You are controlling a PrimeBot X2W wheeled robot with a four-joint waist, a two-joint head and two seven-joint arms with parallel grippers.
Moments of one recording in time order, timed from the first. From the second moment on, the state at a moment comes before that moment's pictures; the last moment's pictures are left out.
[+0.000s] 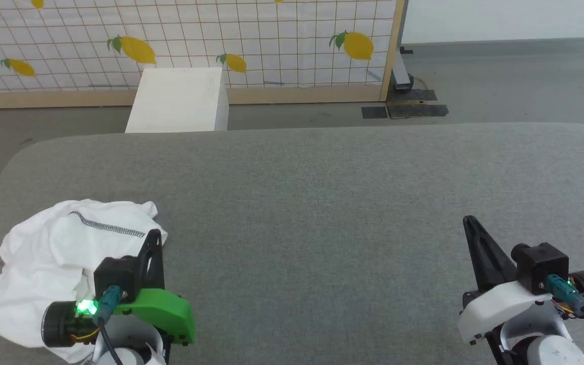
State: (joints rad) left arm -0.01 0.05 0.00 0.00 -0.01 0.00 0.00; right arm -0.01 -0.05 0.00 0.01 0.01 0.13 0.00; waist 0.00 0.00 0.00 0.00
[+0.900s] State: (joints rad) left arm -0.01 0.05 -0.01 0.00 -0.02 0.00 0.00; right arm -0.01 -0.05 0.00 0.01 0.01 0.13 0.00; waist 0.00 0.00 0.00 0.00
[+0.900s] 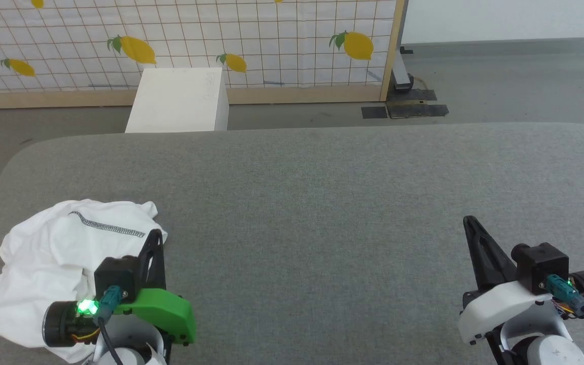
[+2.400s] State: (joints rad) left arm -0.01 0.05 -0.02 0.08 -0.10 0.02 -0.08; right arm -0.01 -0.05 -0.01 0.11 0.10 0.13 -0.08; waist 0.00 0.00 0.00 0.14
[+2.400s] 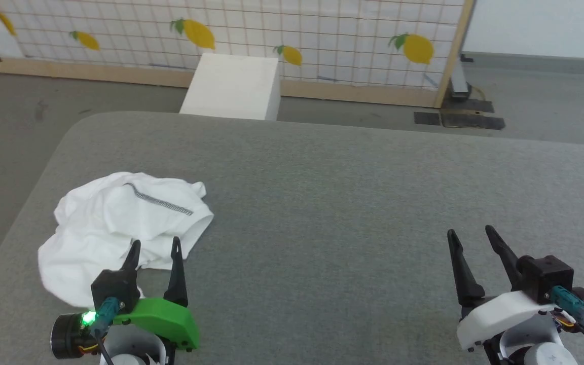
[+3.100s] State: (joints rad) left arm 0.01 0.05 -0.01 0.10 -0.12 0.04 -0.13; right arm -0.01 -0.05 0.02 0.17 0.13 0.13 -0.13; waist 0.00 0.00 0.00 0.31
